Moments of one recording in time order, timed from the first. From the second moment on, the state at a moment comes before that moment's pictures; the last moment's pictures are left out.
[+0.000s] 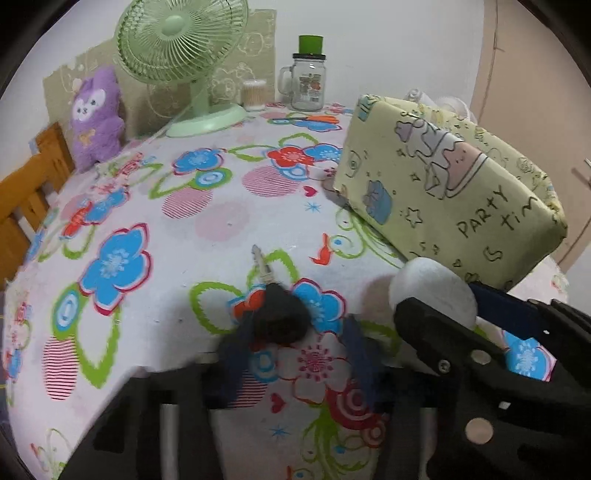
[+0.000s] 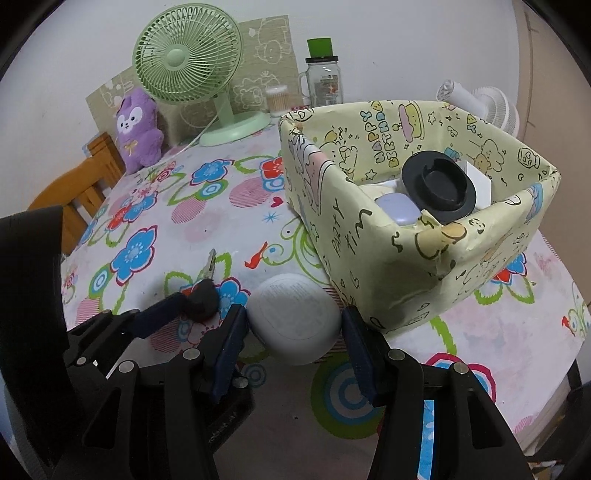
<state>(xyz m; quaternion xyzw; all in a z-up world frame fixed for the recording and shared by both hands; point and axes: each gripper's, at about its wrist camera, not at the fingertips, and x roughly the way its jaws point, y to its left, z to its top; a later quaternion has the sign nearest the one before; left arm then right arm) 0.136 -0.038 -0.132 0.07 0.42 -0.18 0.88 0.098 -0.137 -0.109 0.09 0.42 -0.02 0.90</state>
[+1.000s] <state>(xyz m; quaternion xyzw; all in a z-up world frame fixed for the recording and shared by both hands) 0.143 -0.052 -0.128 0.08 0.43 -0.16 0.88 0.090 -0.156 -0.099 0.12 0.43 -0.02 0.89</state>
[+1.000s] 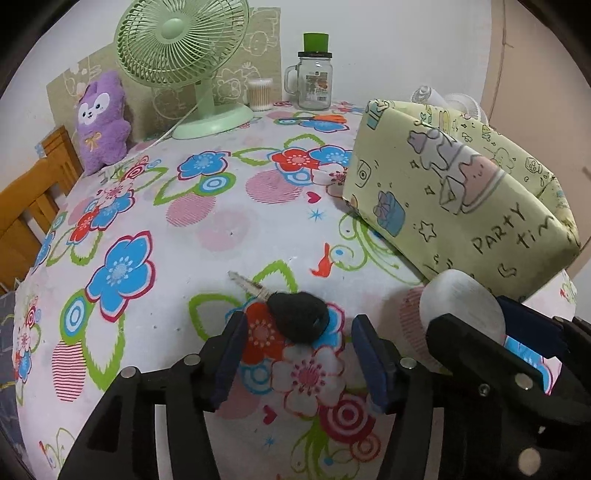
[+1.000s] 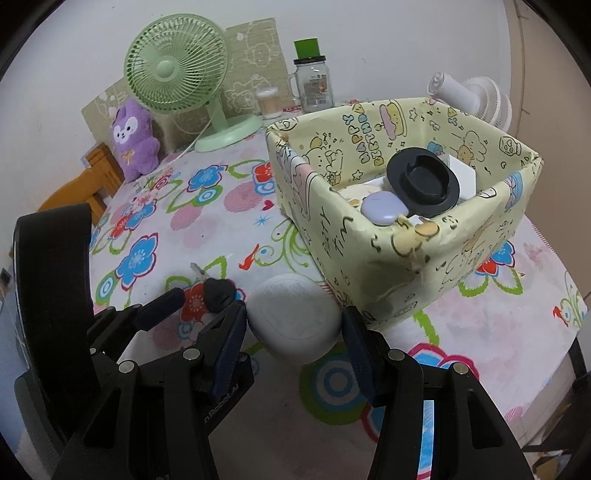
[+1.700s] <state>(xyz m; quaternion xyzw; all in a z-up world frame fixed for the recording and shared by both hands) 0.157 -0.054 -0.131 0.07 0.43 -0.17 0.88 0.112 -0.158 -0.106 0.14 0.42 -0.03 0.89</state>
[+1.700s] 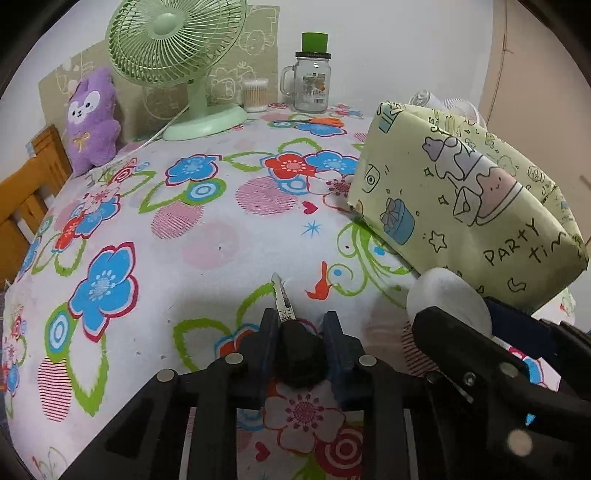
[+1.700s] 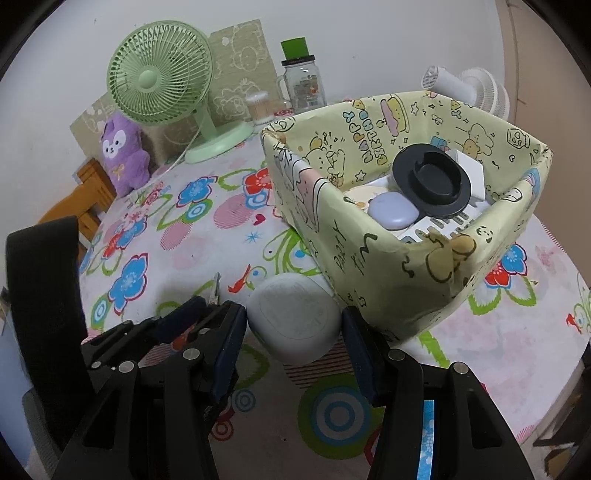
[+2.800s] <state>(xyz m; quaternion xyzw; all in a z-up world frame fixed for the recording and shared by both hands) 0.110 -0.029 -0.125 0.04 0.43 -0.17 0.89 0.086 -0.146 -0.113 0.09 0.43 -0.05 0.89</state>
